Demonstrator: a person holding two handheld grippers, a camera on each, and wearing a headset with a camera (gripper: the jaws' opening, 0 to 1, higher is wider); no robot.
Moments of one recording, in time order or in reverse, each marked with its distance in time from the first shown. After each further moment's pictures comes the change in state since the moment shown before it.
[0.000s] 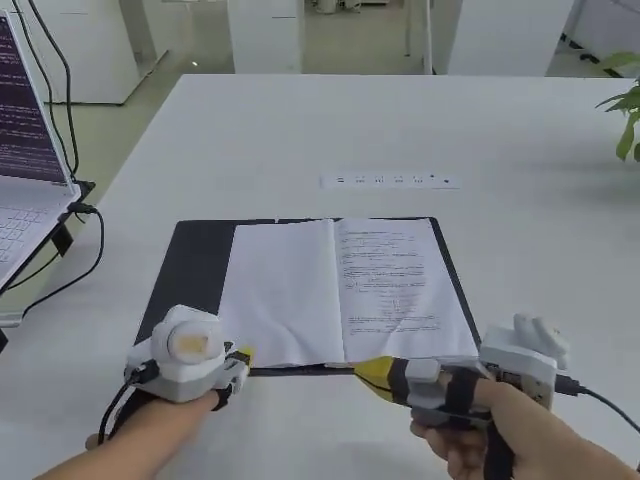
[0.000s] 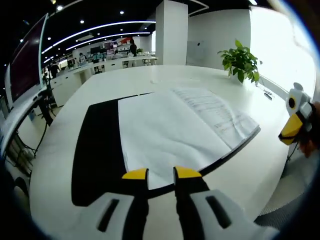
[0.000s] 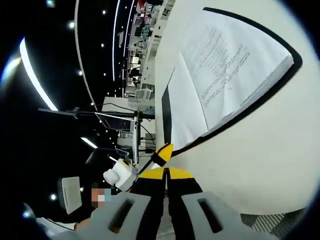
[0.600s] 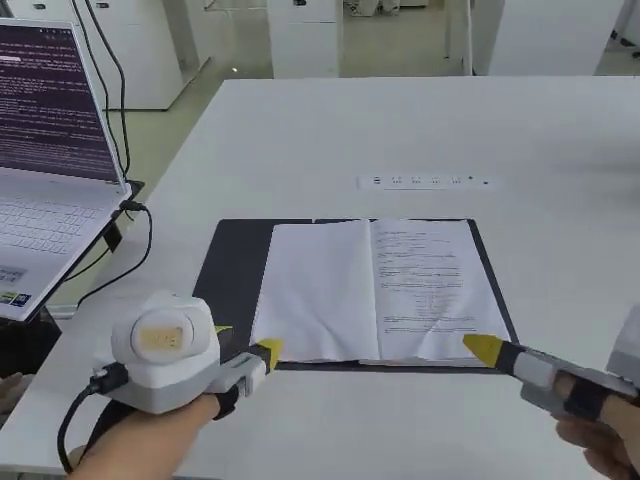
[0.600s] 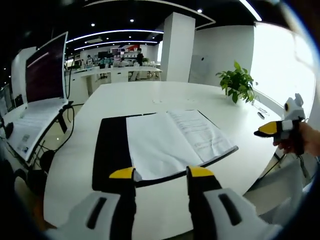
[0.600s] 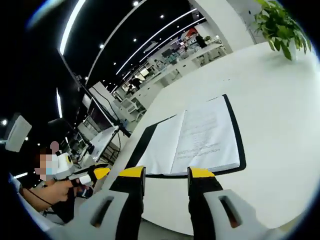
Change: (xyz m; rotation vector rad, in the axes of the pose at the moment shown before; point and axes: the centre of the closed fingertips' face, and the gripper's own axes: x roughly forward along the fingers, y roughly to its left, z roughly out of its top) left arm -0.103 -0.015 0.034 -0.056 -0.112 0.005; right arm -0.087 0.008 0.060 -0.606 -0.288 -0.290
